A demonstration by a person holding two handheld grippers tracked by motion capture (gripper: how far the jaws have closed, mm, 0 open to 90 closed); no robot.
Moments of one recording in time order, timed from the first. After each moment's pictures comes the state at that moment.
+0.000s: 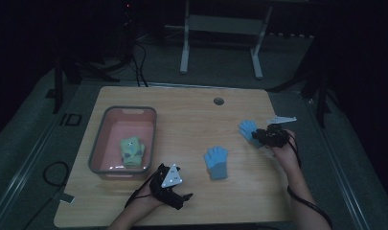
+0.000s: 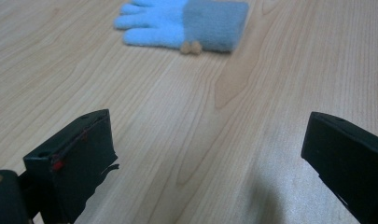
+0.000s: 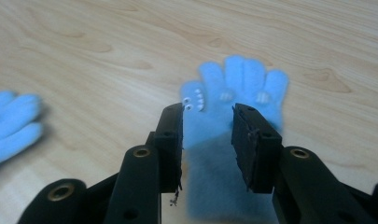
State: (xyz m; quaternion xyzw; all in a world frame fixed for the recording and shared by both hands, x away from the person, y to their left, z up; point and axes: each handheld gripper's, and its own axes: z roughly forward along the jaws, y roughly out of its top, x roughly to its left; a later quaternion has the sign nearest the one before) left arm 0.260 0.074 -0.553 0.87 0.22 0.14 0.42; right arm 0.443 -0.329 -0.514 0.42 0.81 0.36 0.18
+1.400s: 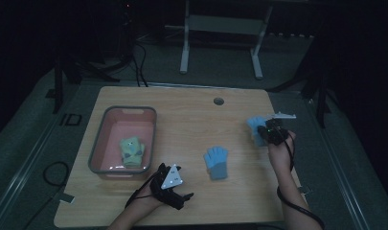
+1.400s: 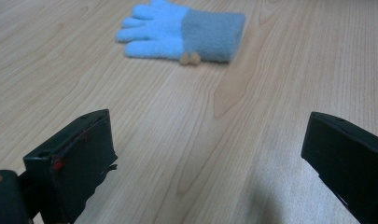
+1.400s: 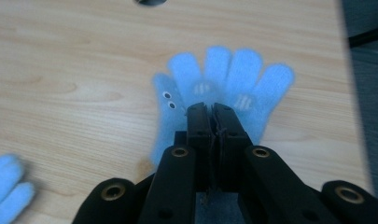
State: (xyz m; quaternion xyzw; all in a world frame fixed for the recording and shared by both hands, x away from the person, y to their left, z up) left arm 0.259 0.072 -0.550 0.86 0.21 0.16 0.43; right arm 0.425 -0.303 -0.482 0.54 0.74 0.31 0.25
